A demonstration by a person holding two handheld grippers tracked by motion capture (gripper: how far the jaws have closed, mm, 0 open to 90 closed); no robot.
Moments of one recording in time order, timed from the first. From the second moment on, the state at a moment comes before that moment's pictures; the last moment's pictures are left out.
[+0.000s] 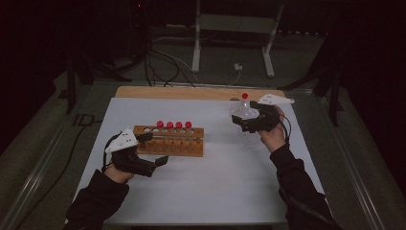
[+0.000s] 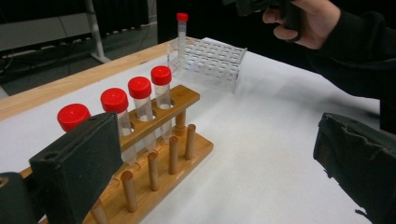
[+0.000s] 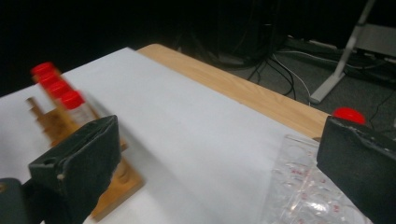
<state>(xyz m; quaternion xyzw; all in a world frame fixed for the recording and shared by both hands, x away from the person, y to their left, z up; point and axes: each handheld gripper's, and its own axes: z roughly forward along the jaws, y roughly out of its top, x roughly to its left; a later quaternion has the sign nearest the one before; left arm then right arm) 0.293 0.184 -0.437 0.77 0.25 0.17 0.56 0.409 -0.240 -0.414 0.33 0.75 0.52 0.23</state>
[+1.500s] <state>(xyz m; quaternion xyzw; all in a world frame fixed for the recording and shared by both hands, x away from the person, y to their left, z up) 0.295 0.184 -0.442 0.78 0.24 0.16 0.56 0.504 -0.257 -0.449 0.49 0.73 0.42 0.24</state>
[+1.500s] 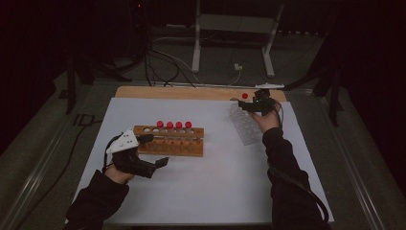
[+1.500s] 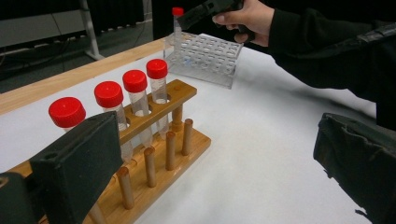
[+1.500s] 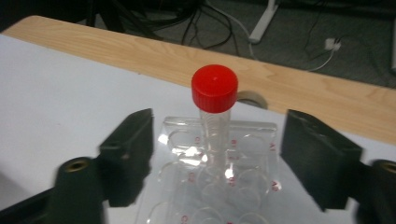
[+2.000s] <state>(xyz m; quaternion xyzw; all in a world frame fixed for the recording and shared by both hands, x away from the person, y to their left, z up) 0.296 0.184 -0.443 0.78 0.24 0.16 0.56 0.514 -0.253 -0.454 0.48 0.75 0.40 0.23</state>
